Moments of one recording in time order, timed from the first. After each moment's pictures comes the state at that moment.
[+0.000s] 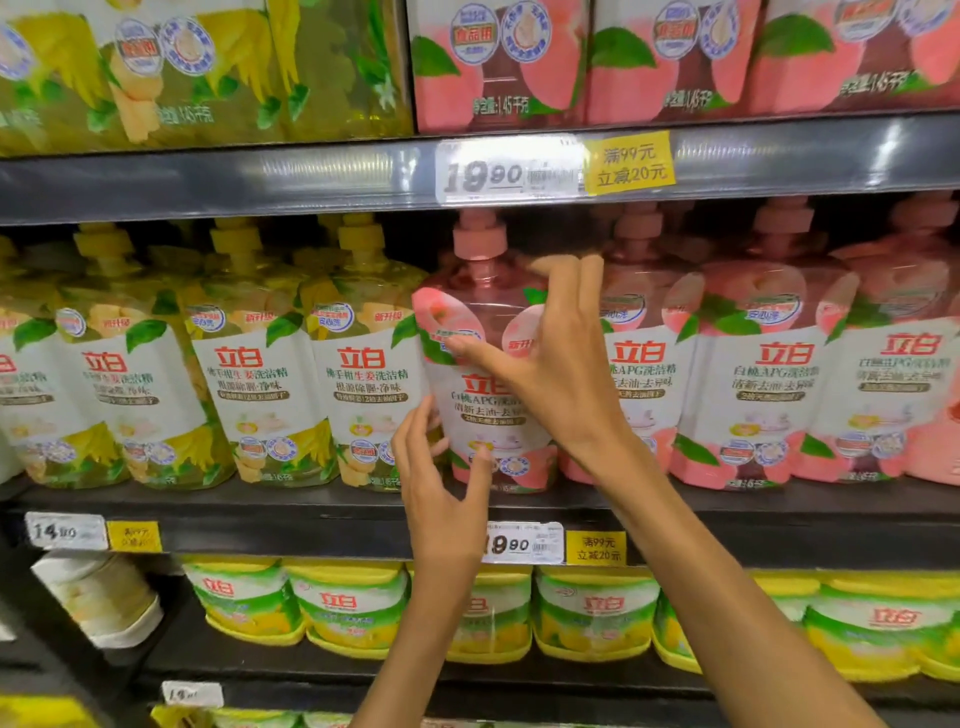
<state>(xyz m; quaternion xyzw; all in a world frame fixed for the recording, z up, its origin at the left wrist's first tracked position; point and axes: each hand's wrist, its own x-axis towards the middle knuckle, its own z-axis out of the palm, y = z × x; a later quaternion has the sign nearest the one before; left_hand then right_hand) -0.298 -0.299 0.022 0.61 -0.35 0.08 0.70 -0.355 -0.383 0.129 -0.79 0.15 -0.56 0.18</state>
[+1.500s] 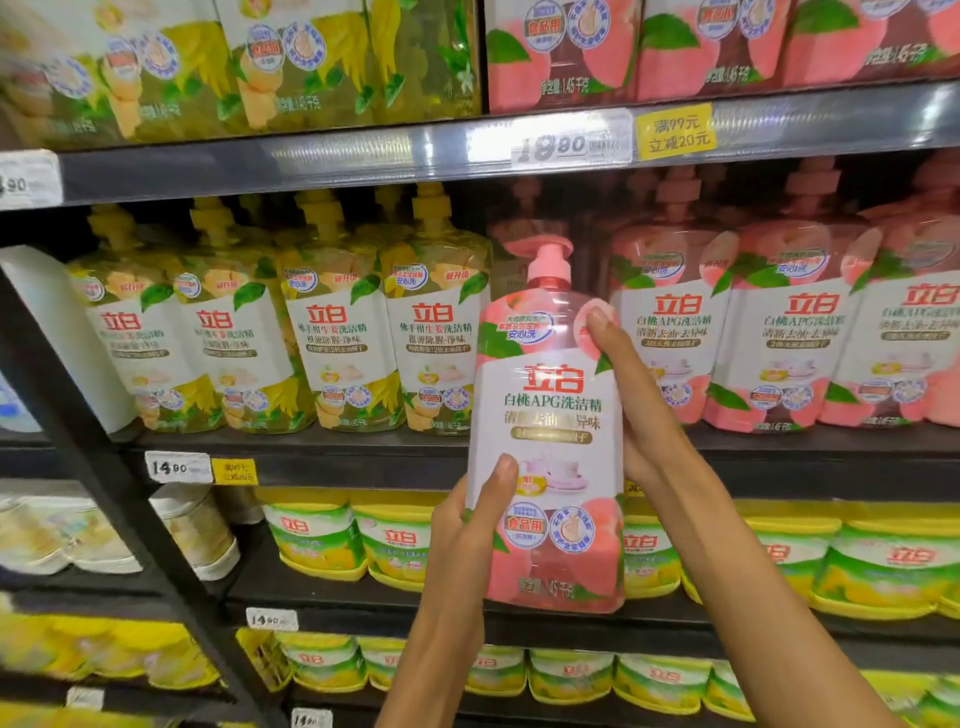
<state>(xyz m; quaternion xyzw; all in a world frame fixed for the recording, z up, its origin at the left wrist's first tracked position) -0.332 -0.190 0.018 0.54 -0.29 -0.34 0.71 -0.396 -0.342 0.085 -0.50 0.11 -0.32 0.79</state>
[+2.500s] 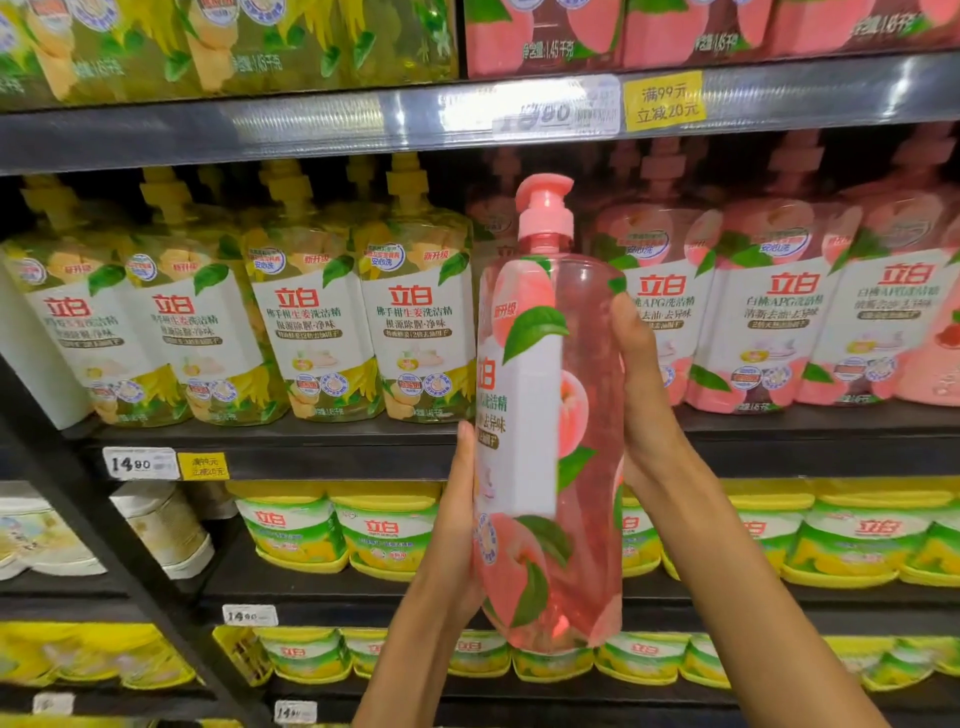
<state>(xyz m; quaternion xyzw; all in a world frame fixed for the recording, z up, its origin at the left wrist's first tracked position) -0.318 -0.216 0.006 0.36 -0.27 -0.49 0.74 -0.412 -0.315 0.087 -0.57 0.02 -0.34 0.74</state>
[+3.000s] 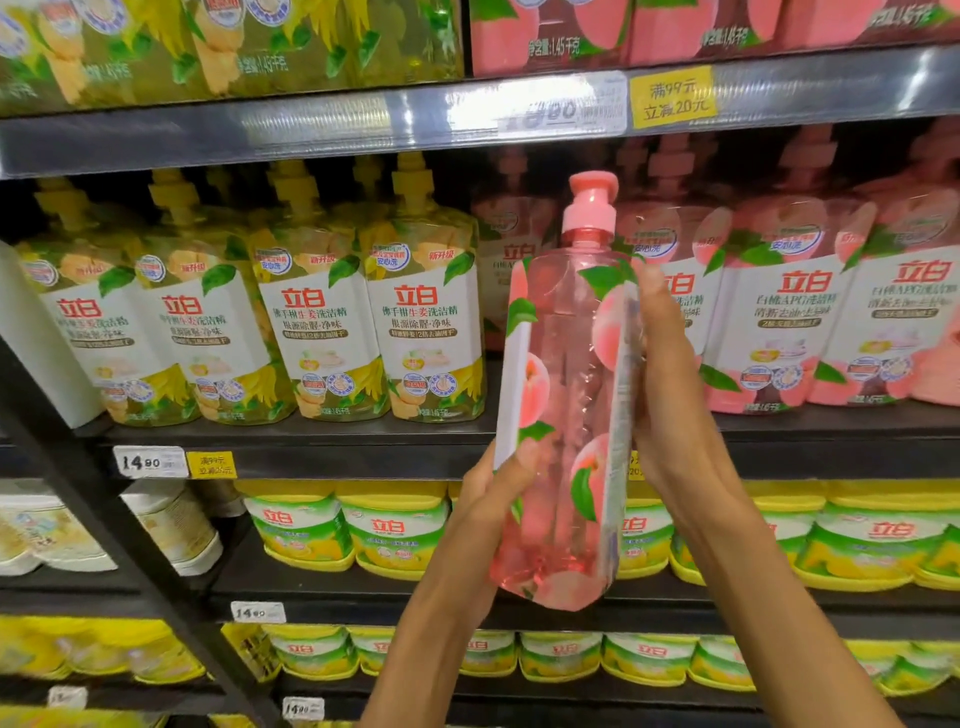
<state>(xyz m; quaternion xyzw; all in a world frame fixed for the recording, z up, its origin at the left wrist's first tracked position) -0.329 -0.204 0.016 0.48 -0.32 -0.44 0.69 -0.417 -0.320 0.093 -0.60 0.17 -0.46 0.64</state>
